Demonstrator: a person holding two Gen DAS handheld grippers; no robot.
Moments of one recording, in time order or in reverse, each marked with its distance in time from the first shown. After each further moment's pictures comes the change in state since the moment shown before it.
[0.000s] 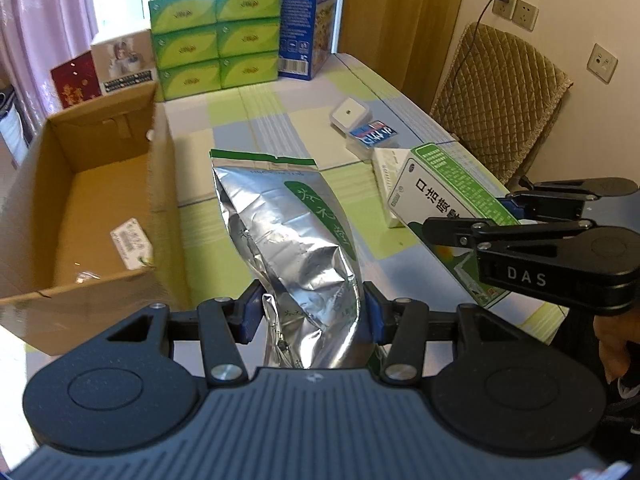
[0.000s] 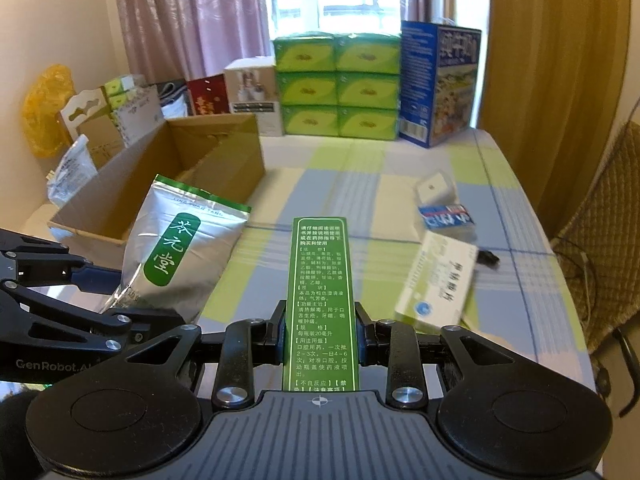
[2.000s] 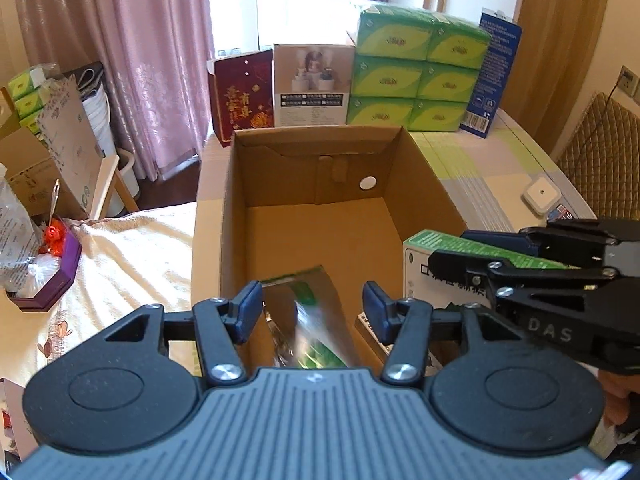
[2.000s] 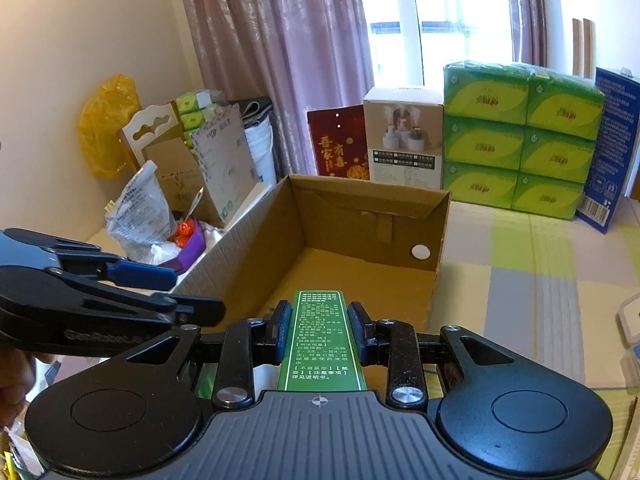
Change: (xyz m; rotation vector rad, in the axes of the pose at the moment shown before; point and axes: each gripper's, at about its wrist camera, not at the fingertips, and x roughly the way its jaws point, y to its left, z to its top) left arm 0.009 0.264 0.059 -0.152 -0.042 0.174; right arm 0.172 0.167 0.132 -0.050 -0.048 0.220
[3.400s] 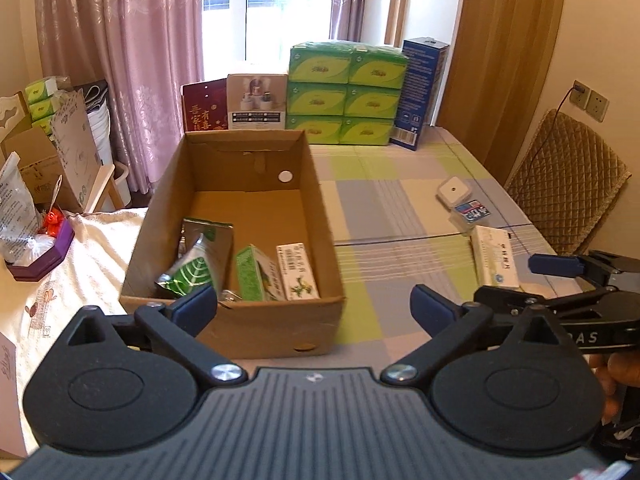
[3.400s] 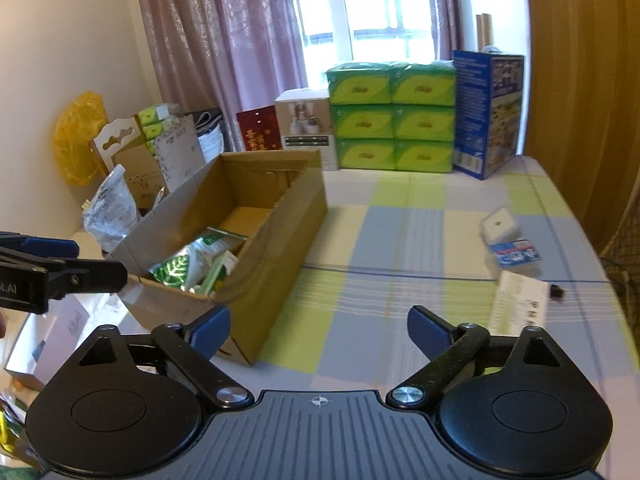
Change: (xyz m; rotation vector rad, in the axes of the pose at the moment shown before) left arm -0.119 -0.137 -0.089 -0.046 -0.120 -0.016; right arm -0.192 -0.065 -0.110 0.065 -0.038 -0.135
